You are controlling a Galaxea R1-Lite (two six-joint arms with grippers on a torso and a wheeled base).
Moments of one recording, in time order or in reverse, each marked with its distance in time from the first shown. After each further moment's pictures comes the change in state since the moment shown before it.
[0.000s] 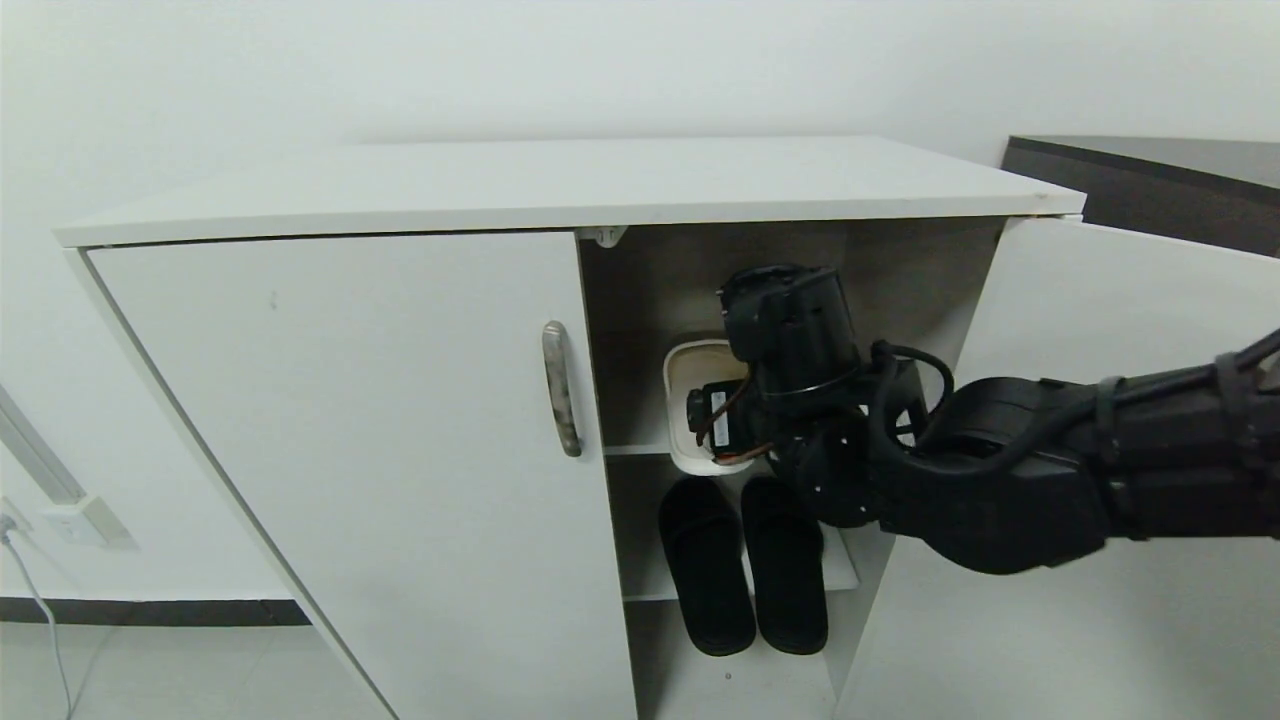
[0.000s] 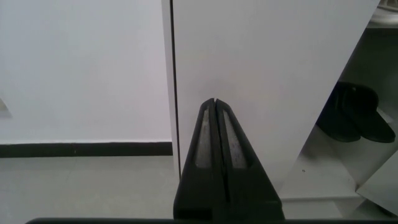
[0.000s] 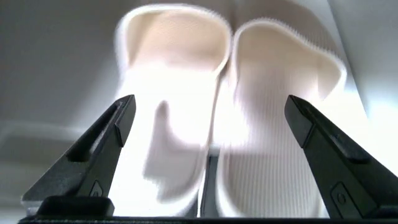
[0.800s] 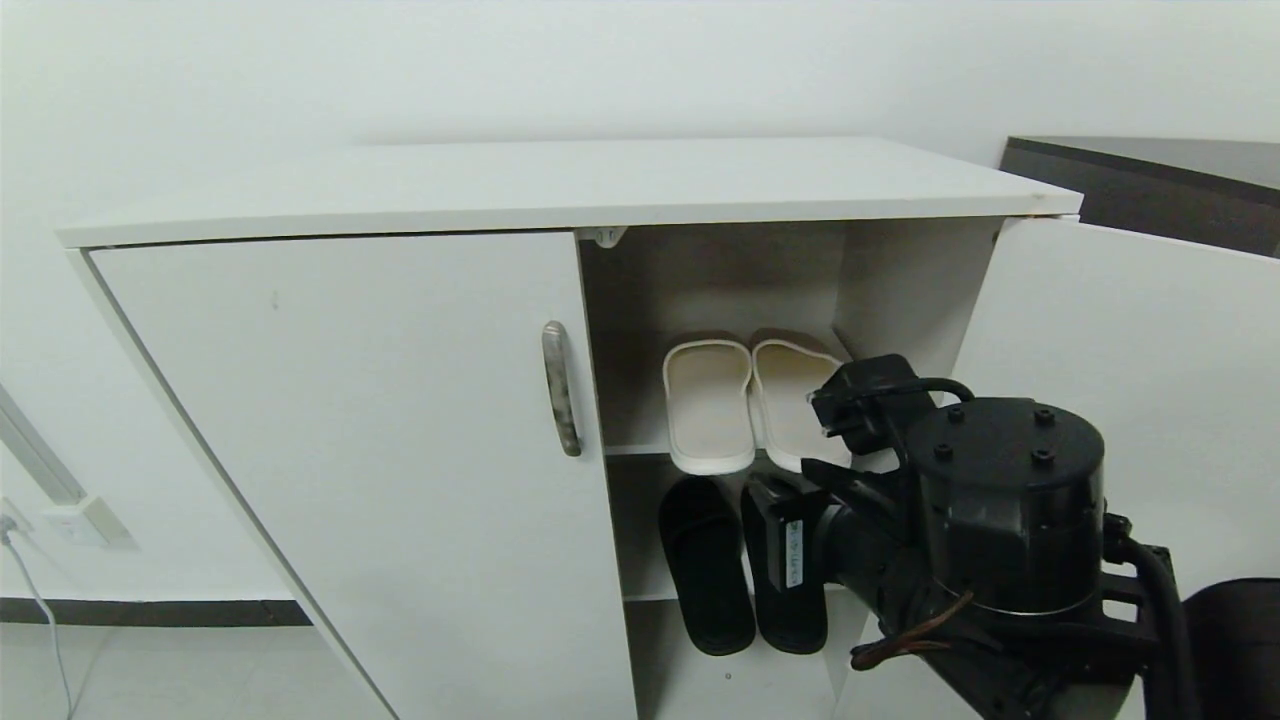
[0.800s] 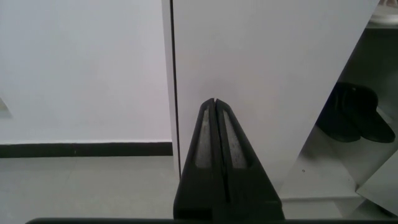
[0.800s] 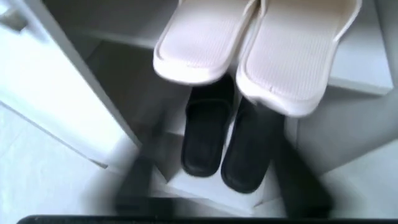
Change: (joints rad) left arm 0.000 0.000 0.000 0.000 0.000 0.000; right arm 0.128 -0.272 0.583 -0.408 0.091 -0.012
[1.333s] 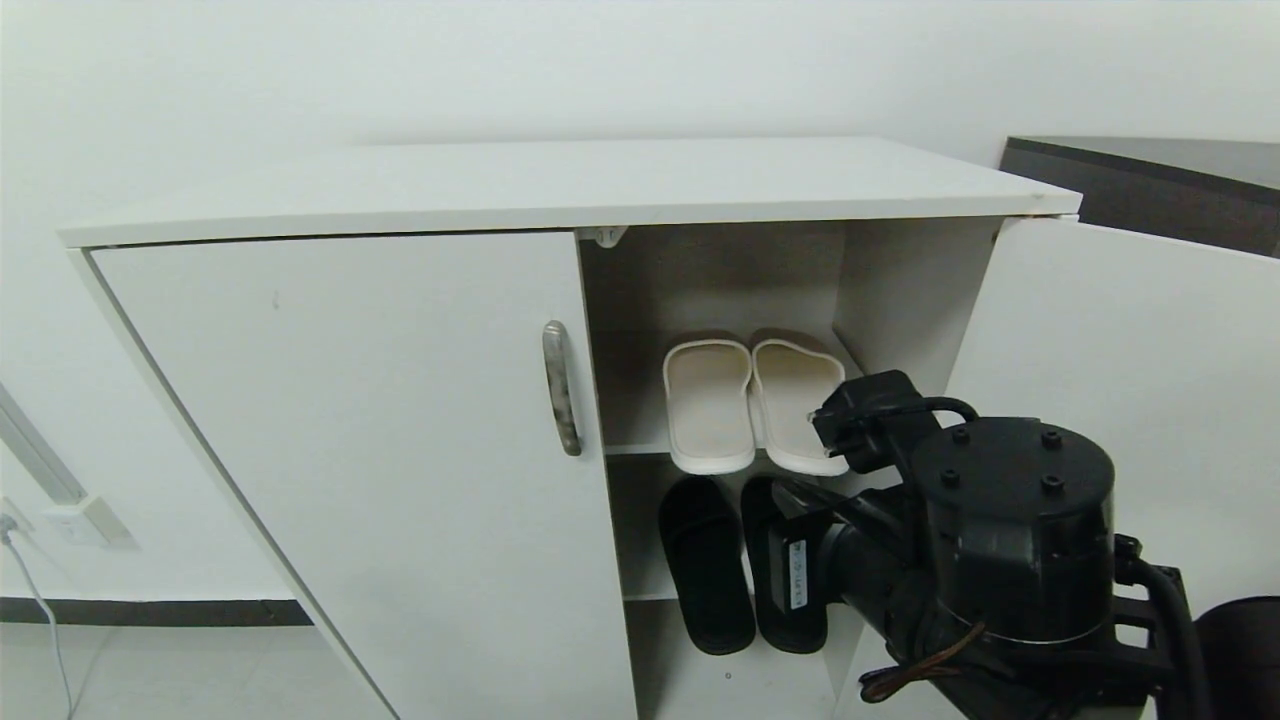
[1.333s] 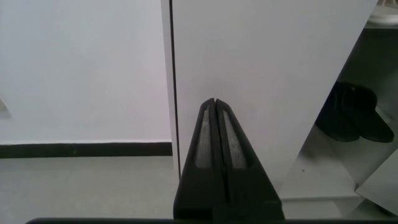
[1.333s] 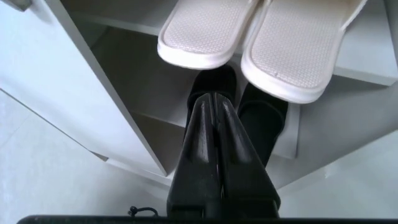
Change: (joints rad) left arm 0.000 0.000 -0.001 0.000 -0.001 0.000; right arm 0.015 -0.008 0.027 -0.001 0.001 0.001
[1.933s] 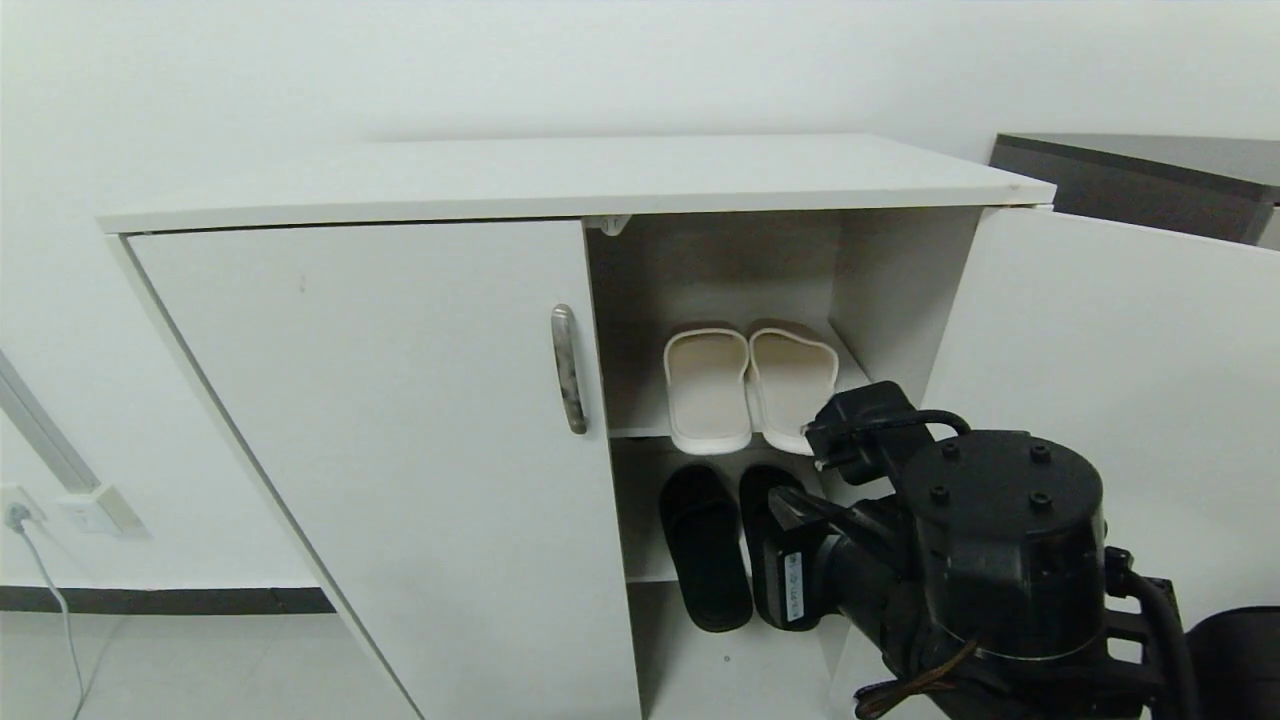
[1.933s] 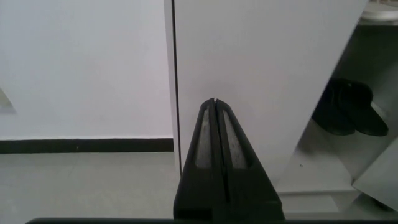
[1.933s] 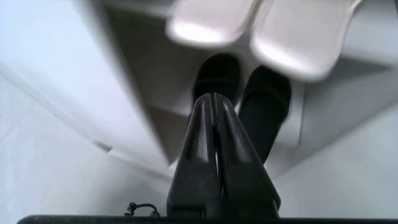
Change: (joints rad) left arm 0.000 0.000 0.000 0.000 0.000 0.000; right arm 0.008 0.008 0.008 0.000 -0.001 0.003
